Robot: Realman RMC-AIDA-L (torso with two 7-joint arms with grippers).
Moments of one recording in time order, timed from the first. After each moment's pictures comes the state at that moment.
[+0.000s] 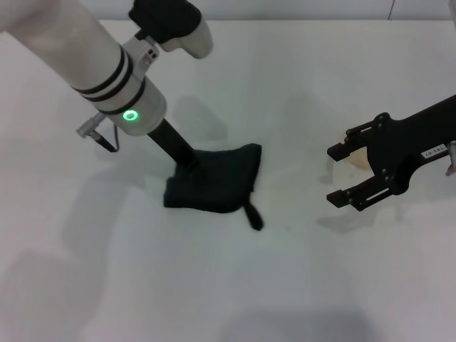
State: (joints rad) left arm -1.04 -2.08 1.32 0.60 2.52 1.27 -2.34; right arm 0.59 2.01 -1.12 -1.23 -2.16 -1.71 1.80
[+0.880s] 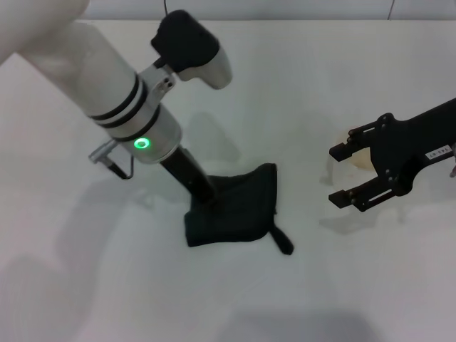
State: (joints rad) left arm -0.98 -2.08 1.50 0.67 2.34 1.32 -2.32; right arm 0.57 2.01 -1.12 -1.25 -2.15 -1.72 1.81
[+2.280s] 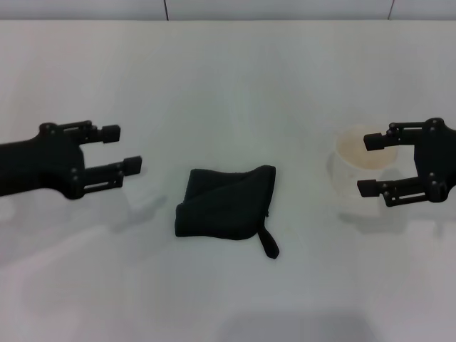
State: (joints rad) left arm -0.28 -2.08 0.91 1.10 1.86 1.58 -1.57; right arm 0.38 2.01 -0.93 -1.09 -1.90 -1.70 1.53
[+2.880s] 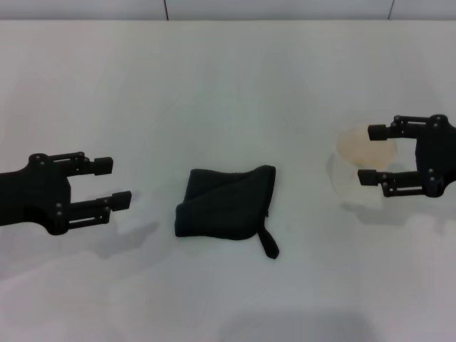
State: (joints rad) left arm -0.25 -2.06 0.87 1.08 1.89 1.69 -1.53; right arm 0.37 2.01 -0.91 -0.98 -1.84 -1.62 1.38
